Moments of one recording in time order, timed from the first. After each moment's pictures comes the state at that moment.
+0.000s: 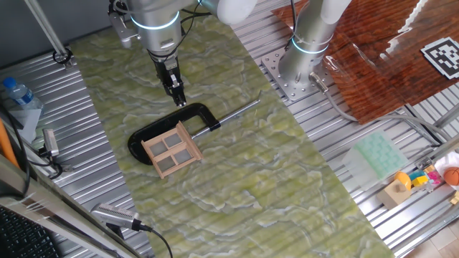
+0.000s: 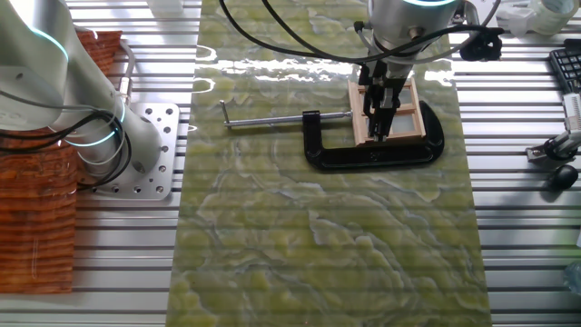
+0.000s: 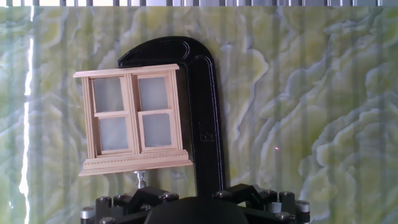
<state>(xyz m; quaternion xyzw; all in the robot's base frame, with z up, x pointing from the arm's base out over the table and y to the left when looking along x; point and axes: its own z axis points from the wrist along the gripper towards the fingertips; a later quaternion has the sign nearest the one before) 0.500 0.000 0.170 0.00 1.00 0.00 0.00</state>
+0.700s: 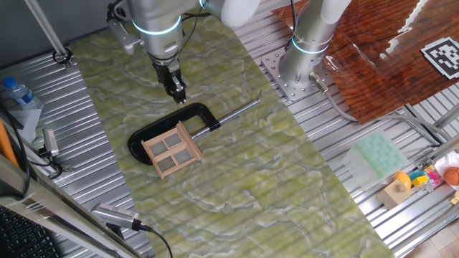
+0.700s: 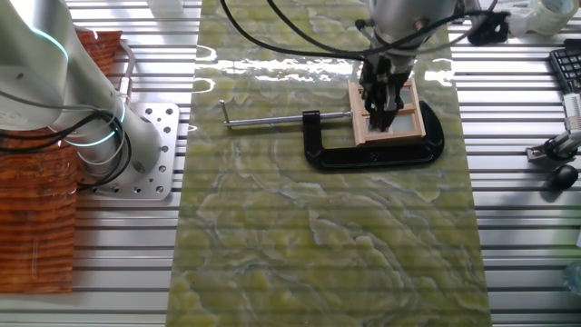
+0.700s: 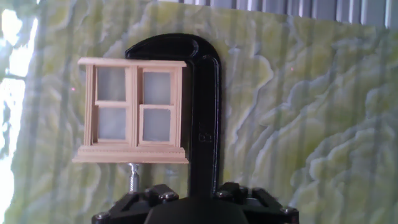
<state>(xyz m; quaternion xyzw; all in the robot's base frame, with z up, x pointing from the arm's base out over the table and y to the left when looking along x) 0.500 0.001 0.170 -0.10 0.99 -0.03 -0.01</state>
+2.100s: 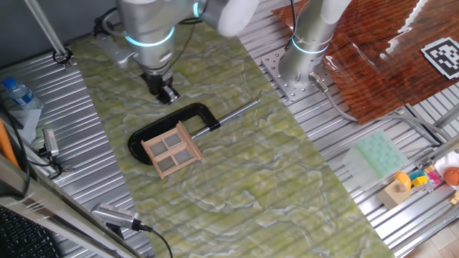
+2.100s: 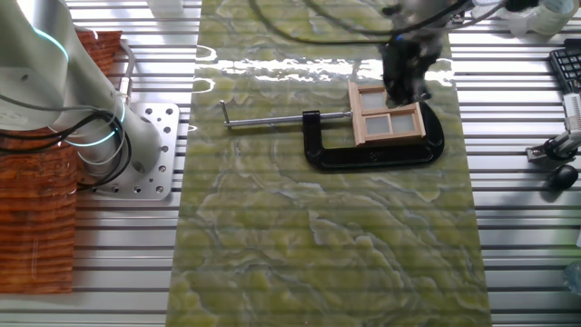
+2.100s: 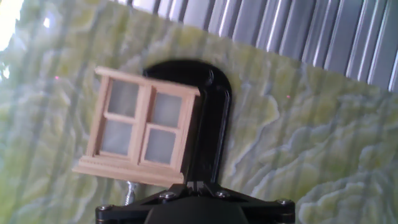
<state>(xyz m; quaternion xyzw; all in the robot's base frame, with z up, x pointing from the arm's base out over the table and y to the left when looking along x) 0.550 0.021 0.178 -0.15 0.99 -0.04 0.00</state>
